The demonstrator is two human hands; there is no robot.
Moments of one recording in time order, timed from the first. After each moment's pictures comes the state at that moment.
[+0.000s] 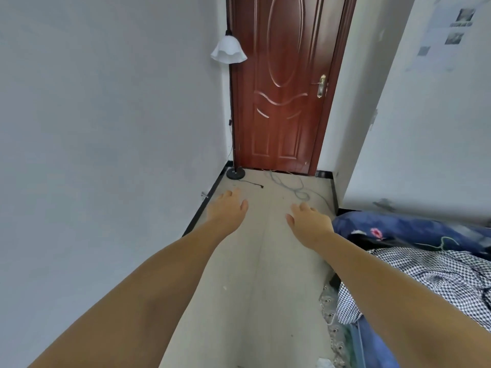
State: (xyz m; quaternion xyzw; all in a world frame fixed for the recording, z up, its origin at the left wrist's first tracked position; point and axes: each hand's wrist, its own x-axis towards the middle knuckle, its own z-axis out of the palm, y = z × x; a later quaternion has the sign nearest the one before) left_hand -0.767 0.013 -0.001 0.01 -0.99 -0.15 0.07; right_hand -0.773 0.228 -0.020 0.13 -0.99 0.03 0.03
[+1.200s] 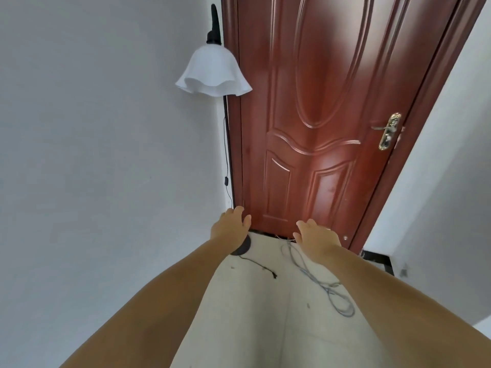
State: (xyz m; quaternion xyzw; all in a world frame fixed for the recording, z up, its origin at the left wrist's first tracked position) left_hand -1.695 -0.065 -0.024 0.06 -0.97 -0.22 0.05; right_hand -1.722 0.156 -0.036 0.16 -0.99 0.01 -0.02
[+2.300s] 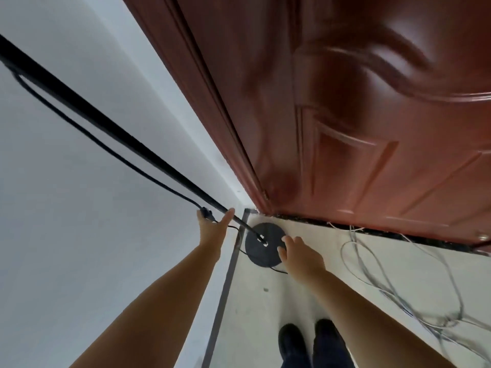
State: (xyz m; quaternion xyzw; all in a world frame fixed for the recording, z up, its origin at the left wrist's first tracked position) left_hand -2.318 -0.238 -0.329 0.45 -0.72 -0.53 -0.03; right_hand -2.301 -0.047 -0.390 0.09 -0.93 0.24 -0.27
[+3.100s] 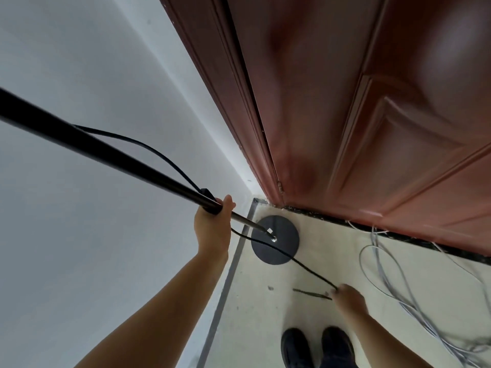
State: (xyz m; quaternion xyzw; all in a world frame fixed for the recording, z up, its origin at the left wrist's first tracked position) left_hand -2.354 -0.258 -0.353 0.44 -0.69 -0.56 0.10; right_hand -2.290 -0.009 -0.555 -0.18 -0.85 0.23 -0.43
